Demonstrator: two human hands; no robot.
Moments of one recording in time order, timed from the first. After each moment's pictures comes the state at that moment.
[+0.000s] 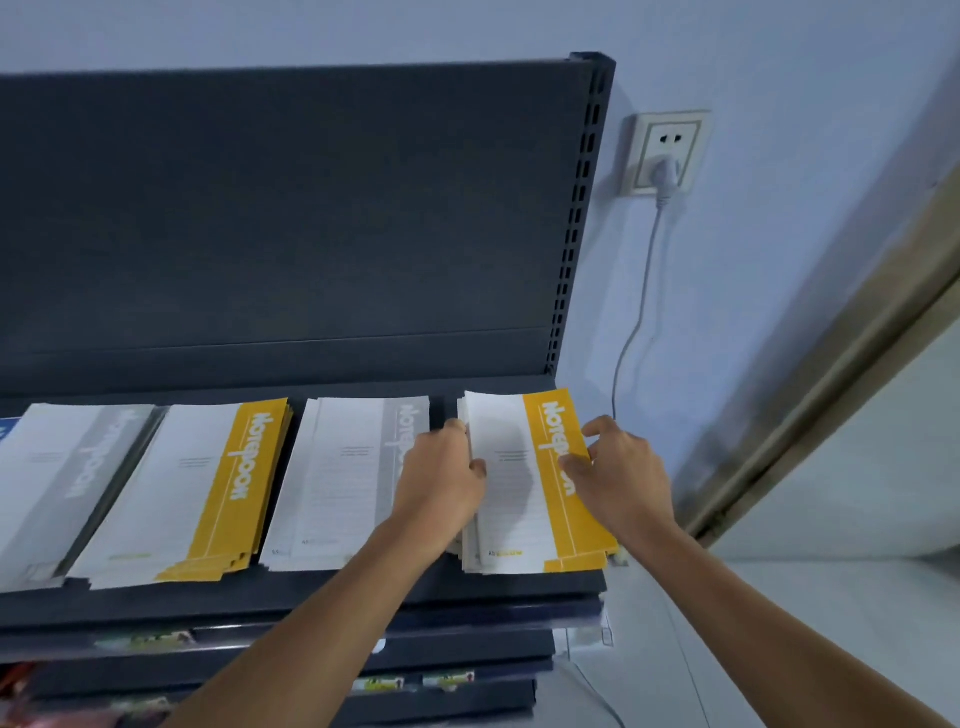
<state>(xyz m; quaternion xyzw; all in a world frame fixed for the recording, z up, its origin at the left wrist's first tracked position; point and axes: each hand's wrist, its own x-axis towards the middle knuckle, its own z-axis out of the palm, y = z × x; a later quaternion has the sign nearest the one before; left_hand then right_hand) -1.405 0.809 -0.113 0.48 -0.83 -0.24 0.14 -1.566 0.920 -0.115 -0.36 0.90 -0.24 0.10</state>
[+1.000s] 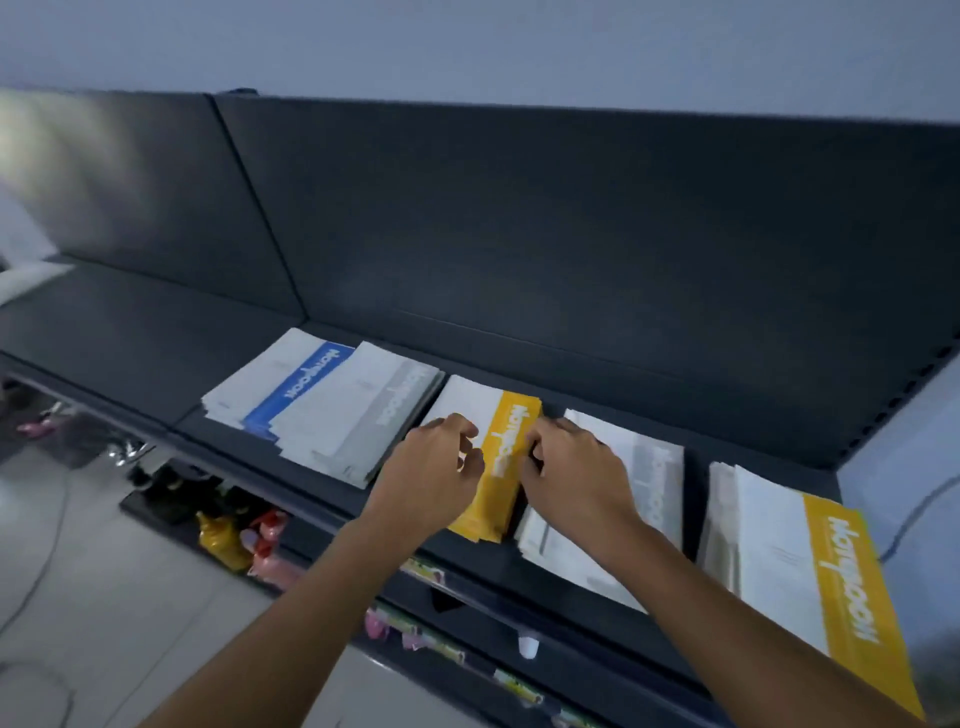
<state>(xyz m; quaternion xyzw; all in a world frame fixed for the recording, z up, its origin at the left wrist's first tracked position) -1.154 0.742 -0.062 0.60 -0.76 -0.17 0.20 -1.328 0.765 -0.068 -0.69 0.69 -0.21 0.10</state>
